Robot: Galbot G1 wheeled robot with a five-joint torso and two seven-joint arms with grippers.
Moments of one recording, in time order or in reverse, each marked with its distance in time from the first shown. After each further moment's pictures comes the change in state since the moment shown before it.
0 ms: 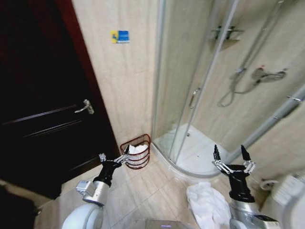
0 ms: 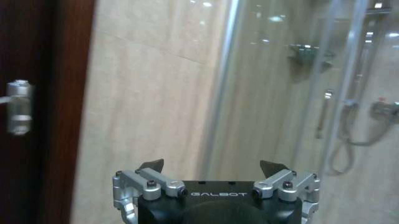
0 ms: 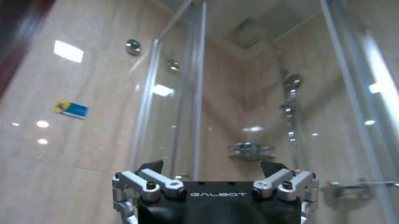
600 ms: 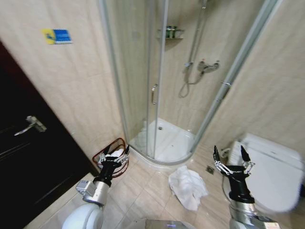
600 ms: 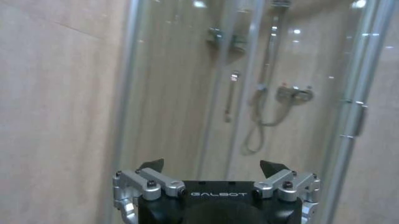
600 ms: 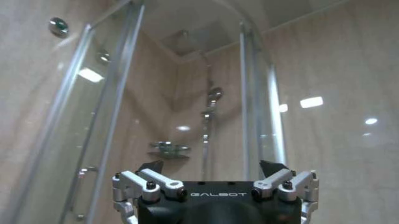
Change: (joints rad) left arm 0.000 0.000 0.000 0.000 0.000 0.000 0.000; right arm -0.004 0.000 -0.001 -0.011 0.000 0.010 -0.003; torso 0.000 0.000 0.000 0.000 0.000
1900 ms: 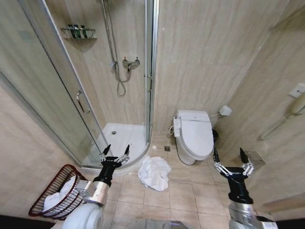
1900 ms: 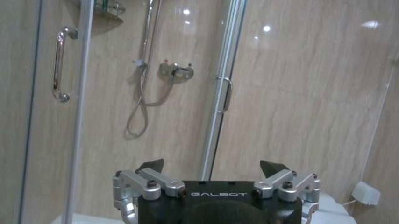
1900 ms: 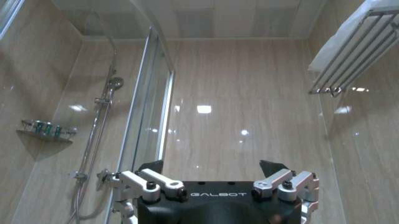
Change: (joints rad) left arm 0.000 0.000 0.000 0.000 0.000 0.000 0.000; right arm 0.000 -0.002 0.005 -0.035 0.004 0.015 0.000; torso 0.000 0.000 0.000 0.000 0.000
